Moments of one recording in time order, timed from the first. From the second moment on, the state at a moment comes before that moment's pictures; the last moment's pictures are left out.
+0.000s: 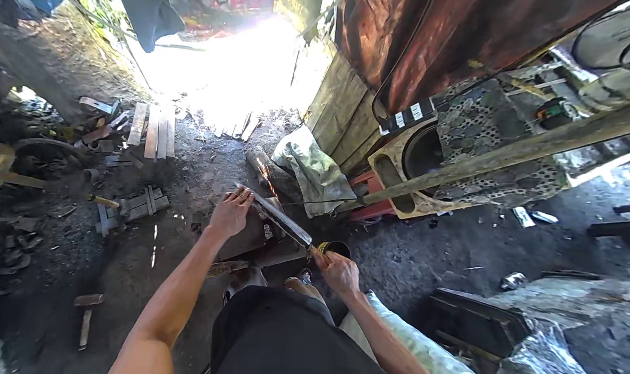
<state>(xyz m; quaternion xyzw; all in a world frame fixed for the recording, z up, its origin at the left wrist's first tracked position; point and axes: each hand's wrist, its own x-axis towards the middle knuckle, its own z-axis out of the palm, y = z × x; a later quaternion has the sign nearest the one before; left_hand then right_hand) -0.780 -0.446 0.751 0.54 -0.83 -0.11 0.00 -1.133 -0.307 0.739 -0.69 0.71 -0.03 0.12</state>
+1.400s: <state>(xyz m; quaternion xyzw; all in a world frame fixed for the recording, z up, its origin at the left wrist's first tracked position) -0.742 -0.462 0.746 0.57 -0.82 -0.08 0.02 -1.091 -0.343 0.738 -0.70 0.70 -0.03 0.16</state>
